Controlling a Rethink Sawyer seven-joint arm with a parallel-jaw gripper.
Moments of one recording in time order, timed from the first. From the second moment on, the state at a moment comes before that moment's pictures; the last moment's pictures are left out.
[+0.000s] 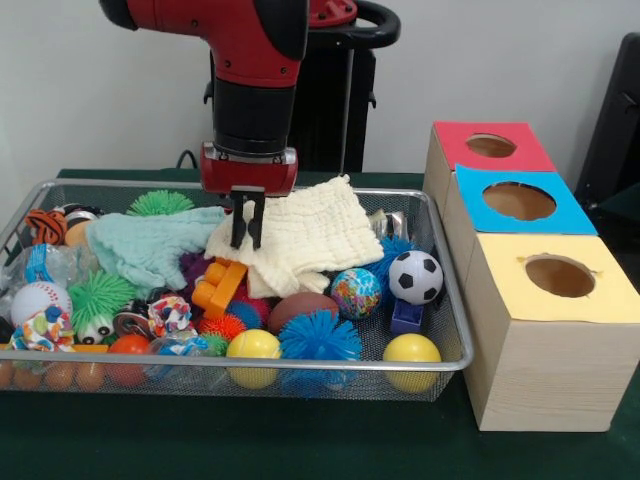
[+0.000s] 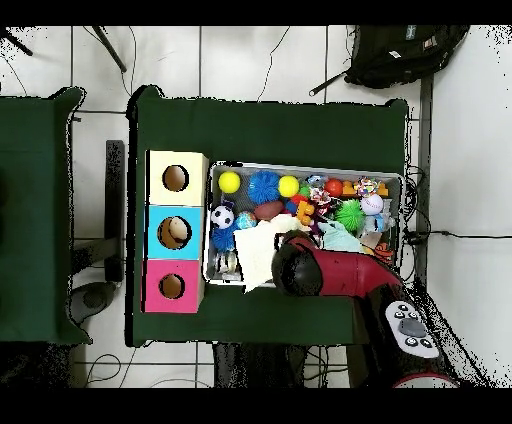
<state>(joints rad) -0.46 -0.60 0.06 1.81 -0.39 0.17 1.57</state>
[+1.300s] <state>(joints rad) -0.42 -0.66 0.06 1.83 -0.35 0.18 1.57</state>
